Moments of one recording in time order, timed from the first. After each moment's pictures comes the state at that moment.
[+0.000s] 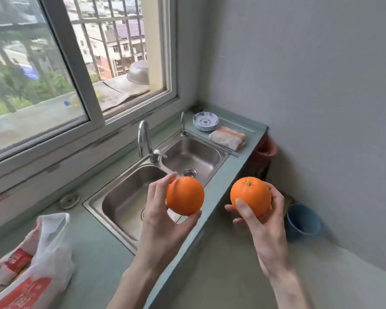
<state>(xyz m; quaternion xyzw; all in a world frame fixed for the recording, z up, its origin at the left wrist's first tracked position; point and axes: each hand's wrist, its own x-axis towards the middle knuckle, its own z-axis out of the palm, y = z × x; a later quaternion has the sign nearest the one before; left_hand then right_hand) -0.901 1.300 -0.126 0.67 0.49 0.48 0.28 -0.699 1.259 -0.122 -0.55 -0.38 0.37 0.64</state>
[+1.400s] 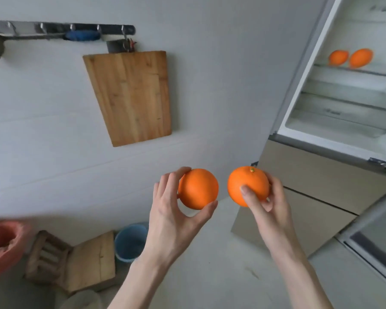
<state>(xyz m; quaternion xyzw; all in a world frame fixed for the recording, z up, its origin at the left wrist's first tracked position) -0.147 1.207 -0.086 0.84 0.05 0.30 0.44 -0.088 1.020 -0.070 -0.69 -0.09 -0.02 0.72</state>
